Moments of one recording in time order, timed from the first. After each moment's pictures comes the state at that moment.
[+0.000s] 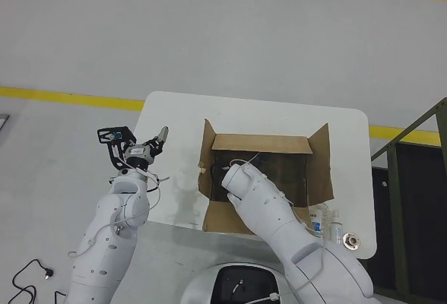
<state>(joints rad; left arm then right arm) 1.18 -1.27 -1.39 -1.59 1.06 0.12 -0.08 -0.50 -1.89 1.11 -0.29 -0.68 0.85 0.18</state>
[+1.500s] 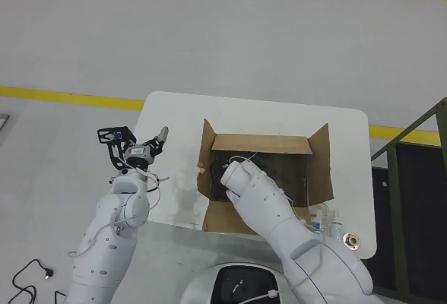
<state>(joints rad) 1.18 -1.27 -1.39 -1.59 1.06 0.12 -0.08 -0.46 -1.90 1.13 -0.25 -0.66 0.85 0.15</state>
